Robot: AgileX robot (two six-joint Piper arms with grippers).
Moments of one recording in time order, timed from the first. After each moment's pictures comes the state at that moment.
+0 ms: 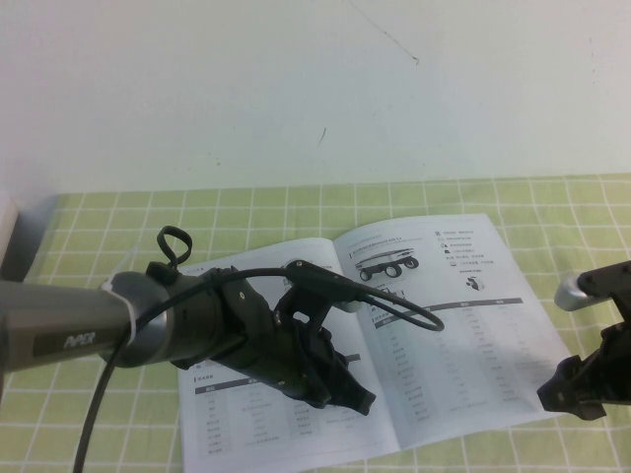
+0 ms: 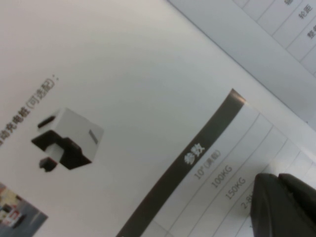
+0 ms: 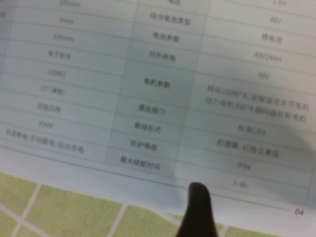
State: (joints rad) right arm 0.09 1.68 -0.70 0.79 0.46 -0.96; left arm -0.56 1.89 -1.02 -0.90 0.39 0.81
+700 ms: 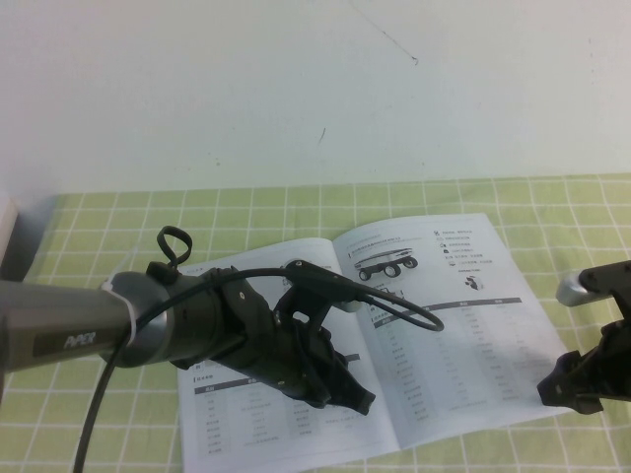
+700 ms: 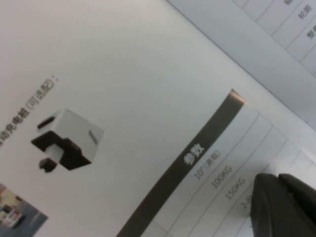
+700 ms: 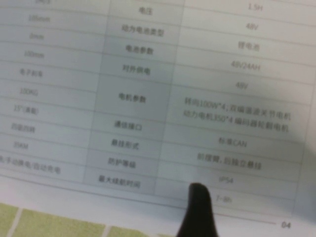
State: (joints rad) right arm 0.09 1.72 -0.71 0.84 0.44 -0.98; left arm -0.56 1.89 -1.02 -0.90 0.39 0.81
